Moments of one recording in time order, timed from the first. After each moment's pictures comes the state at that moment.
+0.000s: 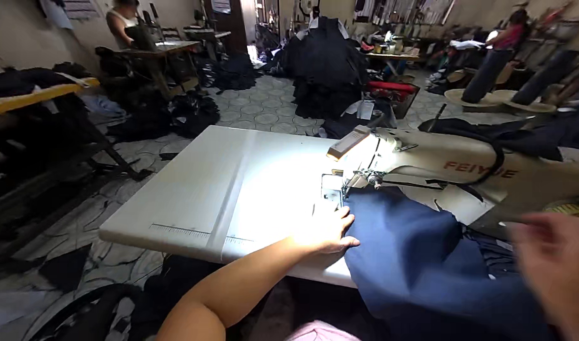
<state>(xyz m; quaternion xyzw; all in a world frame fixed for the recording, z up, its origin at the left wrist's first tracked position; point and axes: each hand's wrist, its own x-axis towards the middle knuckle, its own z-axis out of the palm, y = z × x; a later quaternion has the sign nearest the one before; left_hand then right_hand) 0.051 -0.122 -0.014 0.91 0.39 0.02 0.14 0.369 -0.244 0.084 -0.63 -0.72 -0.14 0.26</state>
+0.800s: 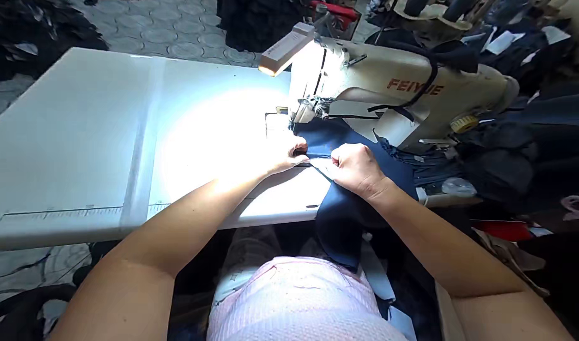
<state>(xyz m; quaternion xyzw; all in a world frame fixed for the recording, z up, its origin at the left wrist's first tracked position) 0.059 -0.073 -0.021 0.92 0.24 0.27 0.16 0.264 -0.173 0.027 -0.55 -0.81 -0.05 0.19</state>
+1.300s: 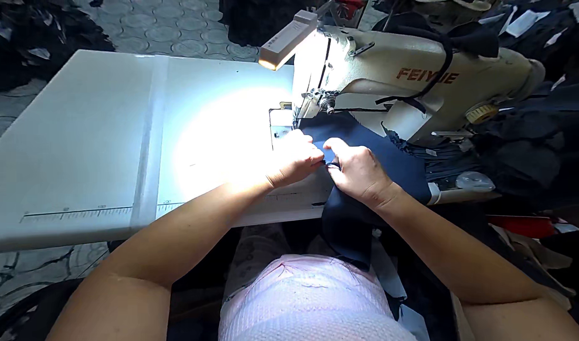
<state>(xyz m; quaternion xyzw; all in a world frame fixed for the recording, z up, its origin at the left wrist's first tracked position) 0.065 -0.101 -0.019 0.92 0.10 0.39 -0.02 0.243 -0.190 0.029 -0.55 -0.81 -0.02 0.20</state>
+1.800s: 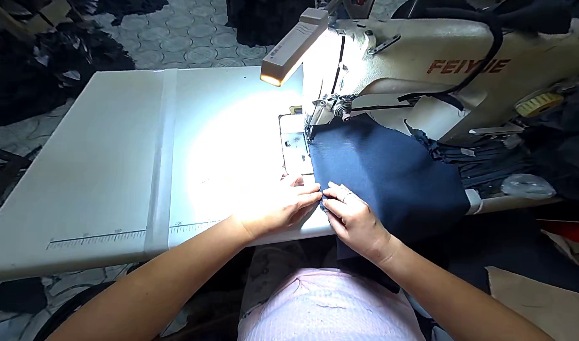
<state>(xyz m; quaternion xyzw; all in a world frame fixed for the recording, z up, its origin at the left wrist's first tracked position) 0.008 -0.141 -0.040 0.97 0.17 0.20 0.03 0.224 -0.220 -0.060 -0.47 -0.81 0.04 0.34</state>
